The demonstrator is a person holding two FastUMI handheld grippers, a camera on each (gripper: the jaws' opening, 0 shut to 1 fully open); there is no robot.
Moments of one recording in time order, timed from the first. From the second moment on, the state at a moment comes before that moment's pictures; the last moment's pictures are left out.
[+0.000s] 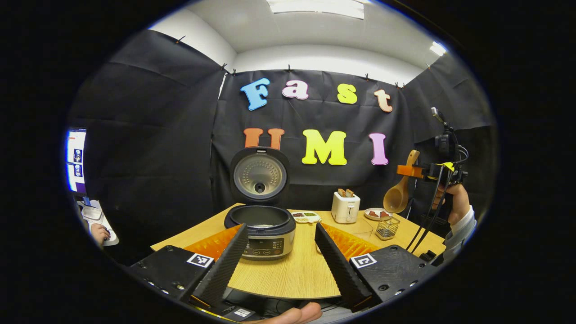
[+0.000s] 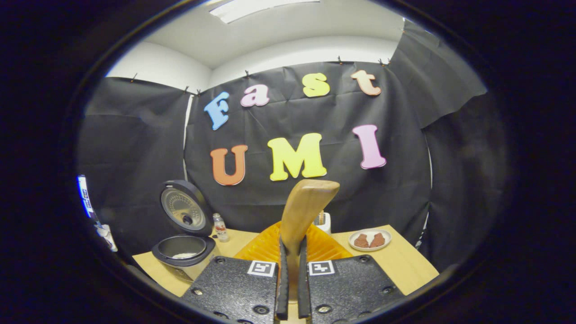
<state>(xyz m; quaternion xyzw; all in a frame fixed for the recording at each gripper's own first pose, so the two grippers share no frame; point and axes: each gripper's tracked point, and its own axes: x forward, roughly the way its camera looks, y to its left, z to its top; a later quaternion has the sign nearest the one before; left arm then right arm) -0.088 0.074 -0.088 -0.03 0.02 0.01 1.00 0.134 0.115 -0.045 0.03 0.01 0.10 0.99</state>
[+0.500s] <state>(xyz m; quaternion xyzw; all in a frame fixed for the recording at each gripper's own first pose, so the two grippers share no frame) -0.083 0.094 -0.099 -0.02 0.03 0.02 1.00 0.218 0.165 -0.153 -0.01 0.09 0.09 0.99</state>
